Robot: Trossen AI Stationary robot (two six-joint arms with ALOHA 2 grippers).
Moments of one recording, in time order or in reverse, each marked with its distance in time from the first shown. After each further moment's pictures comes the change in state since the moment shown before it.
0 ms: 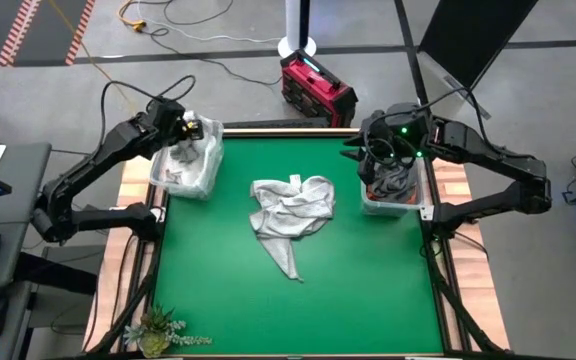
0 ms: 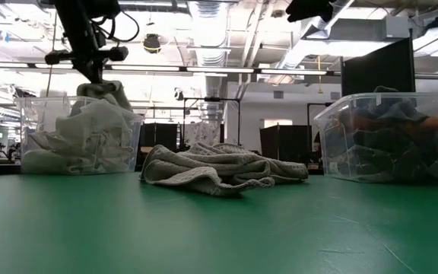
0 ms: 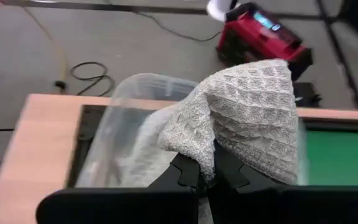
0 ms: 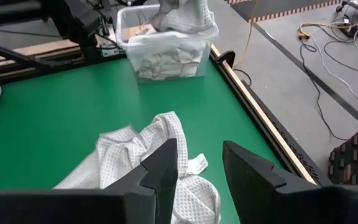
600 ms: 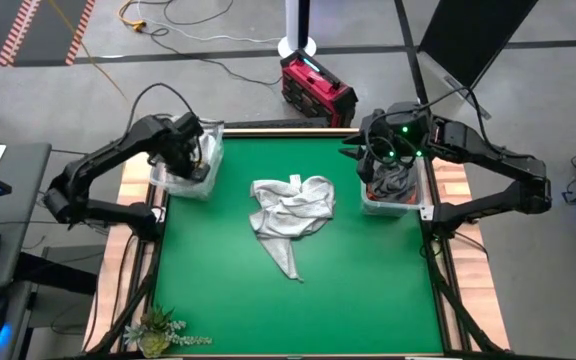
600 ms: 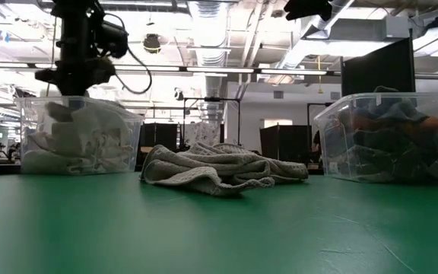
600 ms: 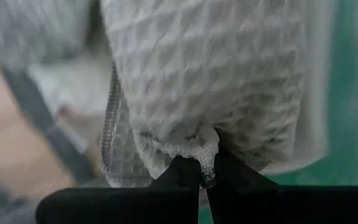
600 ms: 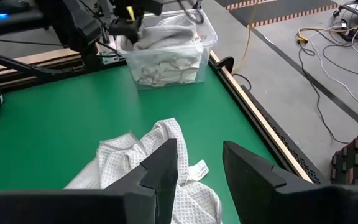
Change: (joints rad) left arm -0.027 0.194 0.018 -0.490 0.486 0.209; right arm 0.000 0.000 0.000 0.028 0.002 0.013
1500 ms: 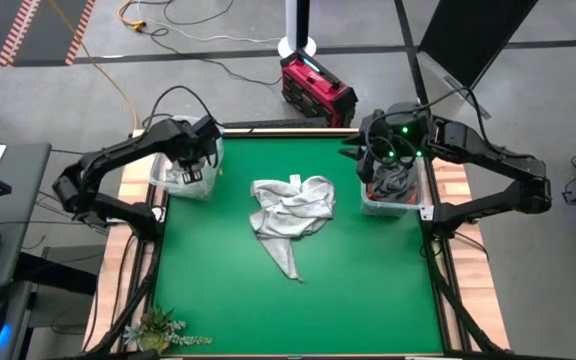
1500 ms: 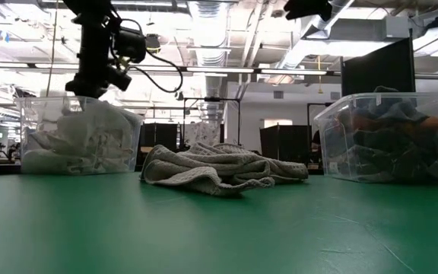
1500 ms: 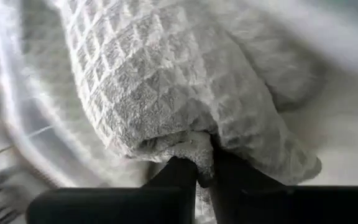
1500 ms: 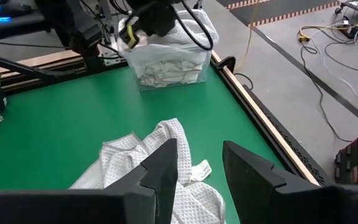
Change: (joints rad) left arm -0.105 0.111 0.007 0.187 -0.483 0.839; right arm 0.006 0.000 0.000 0.001 0.000 0.017
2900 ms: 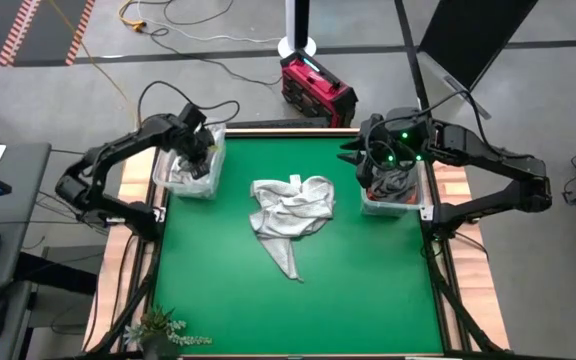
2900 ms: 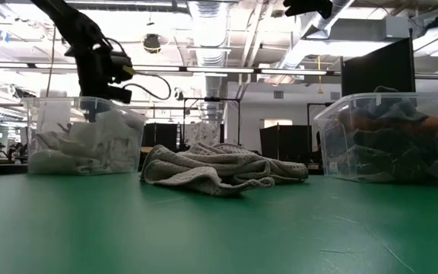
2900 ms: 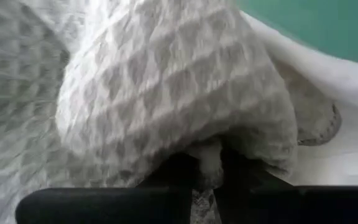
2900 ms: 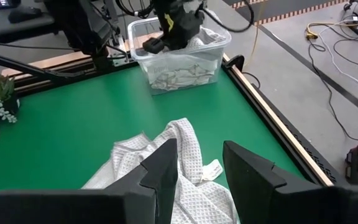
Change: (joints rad) left arm 0.273 0.039 -0.138 0.332 0.484 0.125; right arm 0.046 0.000 0.000 0.000 0.019 0.042
